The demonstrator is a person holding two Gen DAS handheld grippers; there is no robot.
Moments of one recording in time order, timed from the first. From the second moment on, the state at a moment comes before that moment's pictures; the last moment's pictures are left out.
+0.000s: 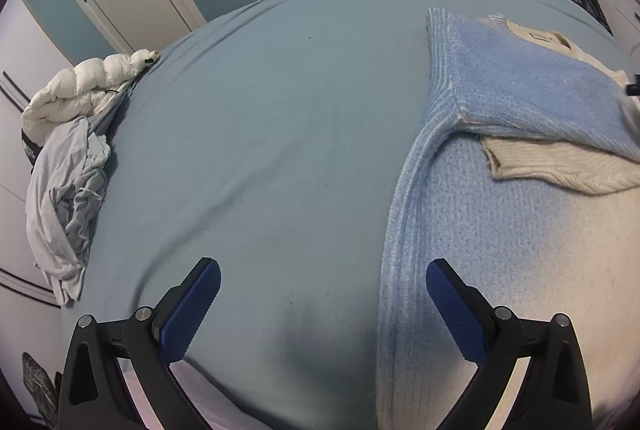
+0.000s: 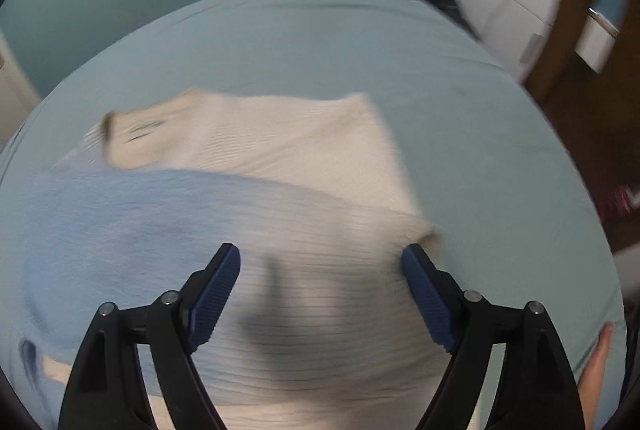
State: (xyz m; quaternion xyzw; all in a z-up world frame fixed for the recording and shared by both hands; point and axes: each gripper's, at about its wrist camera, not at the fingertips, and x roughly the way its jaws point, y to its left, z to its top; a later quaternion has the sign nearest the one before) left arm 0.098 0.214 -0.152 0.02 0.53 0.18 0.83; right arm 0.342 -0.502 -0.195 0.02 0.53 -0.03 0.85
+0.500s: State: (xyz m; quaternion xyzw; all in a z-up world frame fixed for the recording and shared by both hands) left arm 0.097 0.214 -0.153 0.02 0.53 0.18 0.83; right arm 0.284 -0.343 -0.219 -0.02 0.58 0.15 0.80
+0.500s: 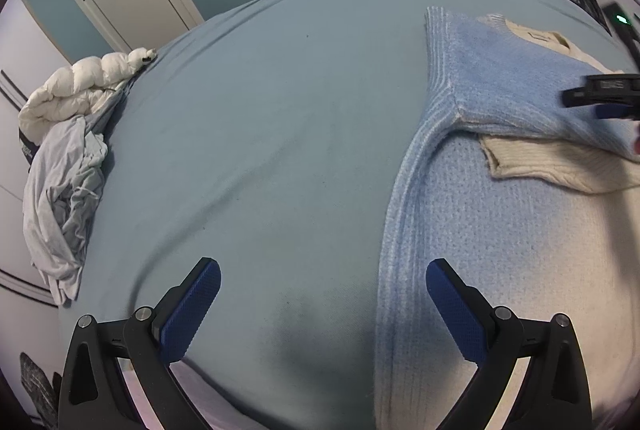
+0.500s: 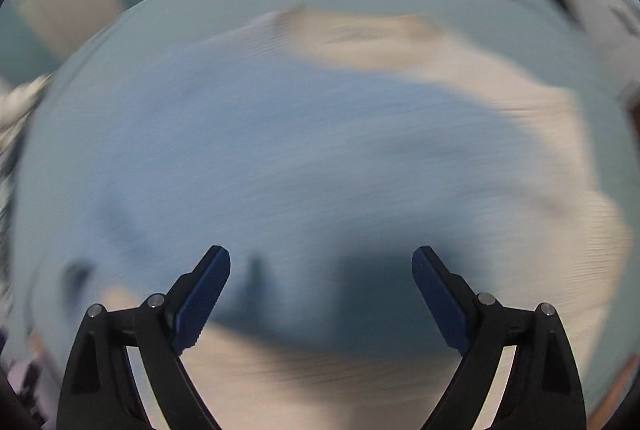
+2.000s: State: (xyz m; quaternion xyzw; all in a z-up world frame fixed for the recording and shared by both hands) left arm 0.082 0.191 -0.152 0.05 0.55 0.12 0.83; right arm 0.236 -0.675 -0.140 0.13 0.57 -0.06 0.81
